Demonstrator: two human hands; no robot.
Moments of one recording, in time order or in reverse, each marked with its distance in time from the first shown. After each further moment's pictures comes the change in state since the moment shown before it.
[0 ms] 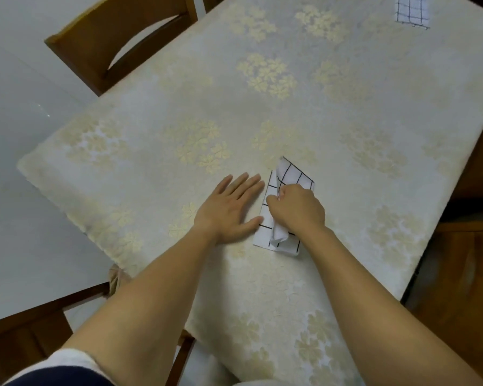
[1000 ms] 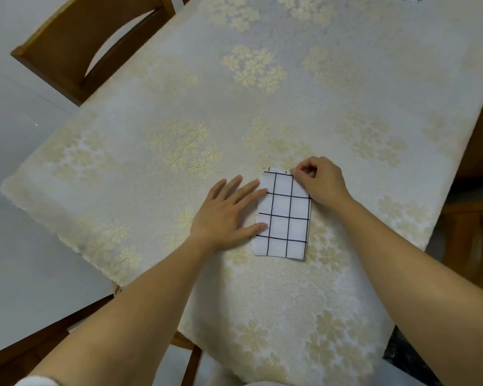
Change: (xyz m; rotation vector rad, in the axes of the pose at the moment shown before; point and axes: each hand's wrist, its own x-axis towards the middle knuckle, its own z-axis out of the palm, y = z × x) left_hand 0.001 -0.002 -0.004 0.000 0.010 0.021; right_hand 0.089 0.077 -0.010 0.294 0.158 -0.180
